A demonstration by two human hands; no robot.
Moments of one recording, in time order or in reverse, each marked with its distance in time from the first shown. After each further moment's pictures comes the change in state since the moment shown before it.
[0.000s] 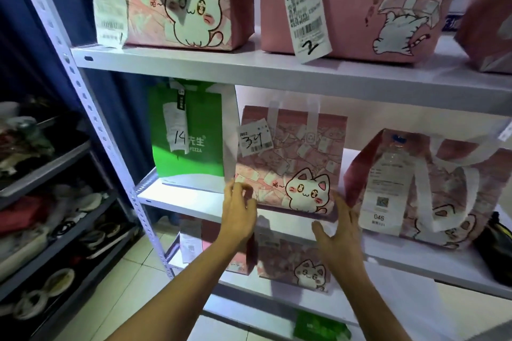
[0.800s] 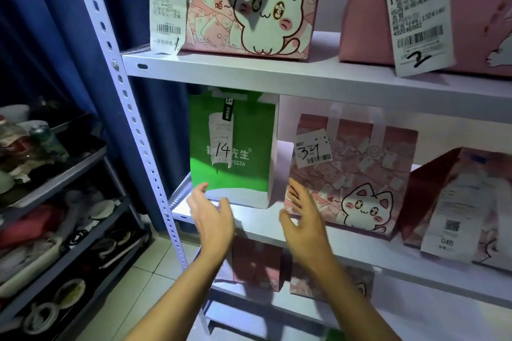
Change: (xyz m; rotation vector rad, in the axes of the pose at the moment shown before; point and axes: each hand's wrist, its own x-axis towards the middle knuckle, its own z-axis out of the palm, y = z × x) left_hand 0.051 -0.084 -0.107 -0.181 0.420 -0.163; right_hand 0.014 -0.093 0.150 0.145 -0.180 -0.171
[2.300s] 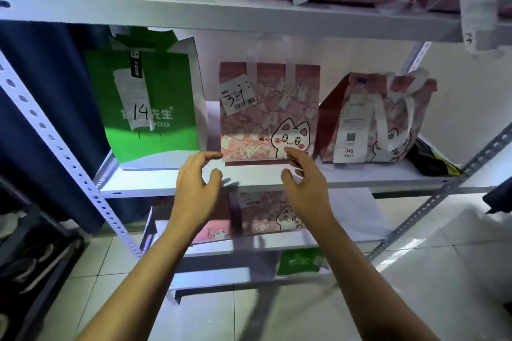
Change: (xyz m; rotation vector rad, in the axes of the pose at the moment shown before) left_hand -0.068 0.037 -0.014 -0.015 -0.604 0.374; right_hand -0.082 0.015 -0.074 -0.110 0.373 0.119
